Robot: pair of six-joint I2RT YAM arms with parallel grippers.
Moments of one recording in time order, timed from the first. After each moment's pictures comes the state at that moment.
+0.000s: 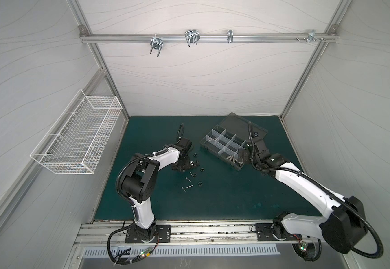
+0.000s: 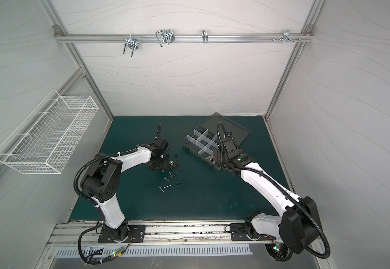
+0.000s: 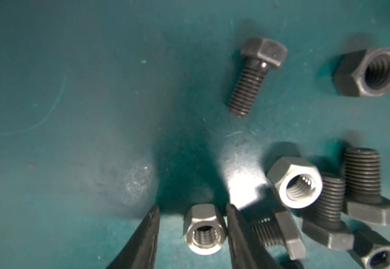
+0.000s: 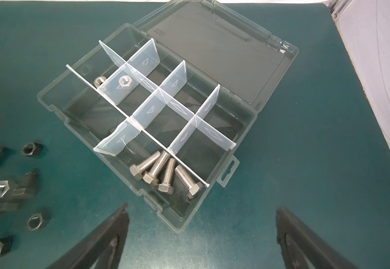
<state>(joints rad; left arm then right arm) -0.41 1.81 1.11 -0.66 -0.09 -0.51 0.57 1.23 0.93 -0.53 0.38 0.37</state>
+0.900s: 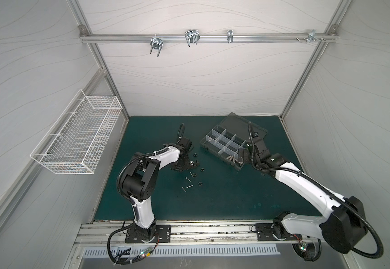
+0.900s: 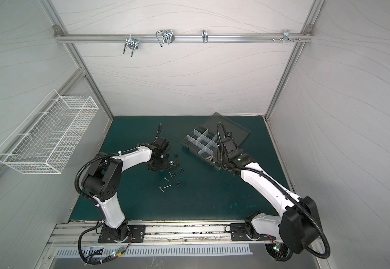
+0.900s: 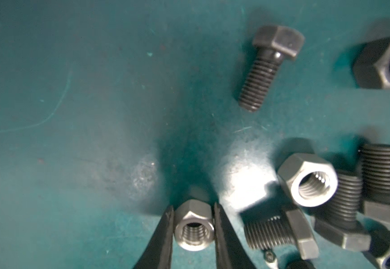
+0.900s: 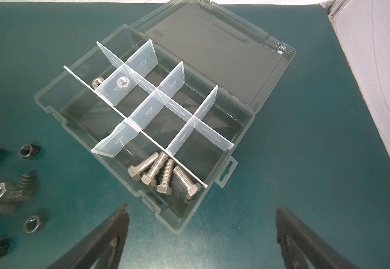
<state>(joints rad) -0.41 1.83 1.13 -0.70 -0.10 -0.50 0.56 1.23 0.93 -0.53 0.39 0.37</state>
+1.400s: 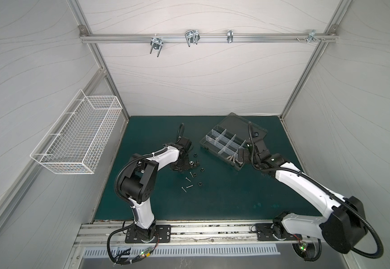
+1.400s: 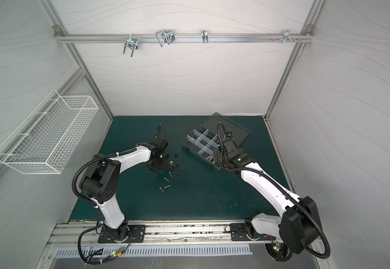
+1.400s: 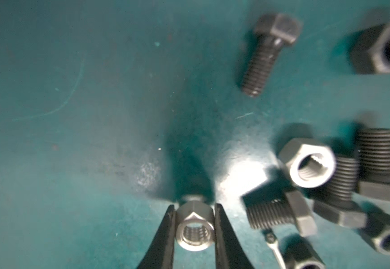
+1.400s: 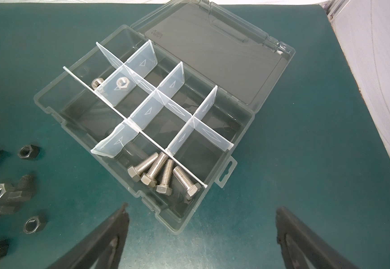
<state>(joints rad) -0.41 1.80 1.14 -0.74 -0.10 -0.49 0.56 1.23 0.93 -0.53 0.39 0.38</state>
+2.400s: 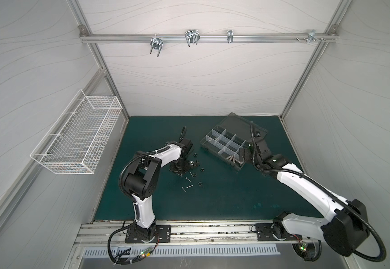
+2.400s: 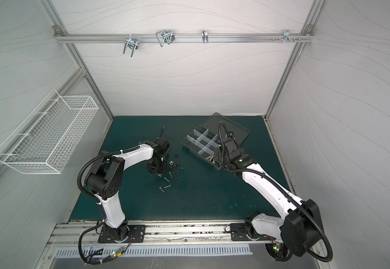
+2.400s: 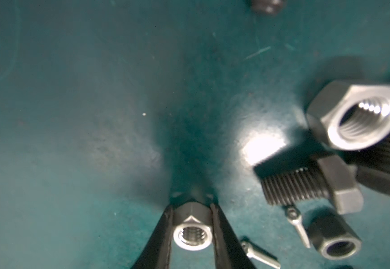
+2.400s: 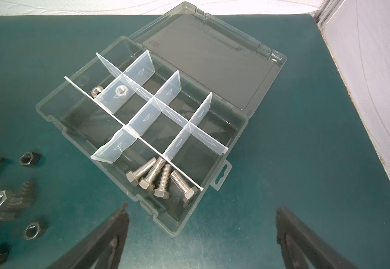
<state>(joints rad) -0.42 1.87 1.20 -0.90 -0.06 -0.41 0.56 1.20 0.93 -0.53 0.41 0.38</state>
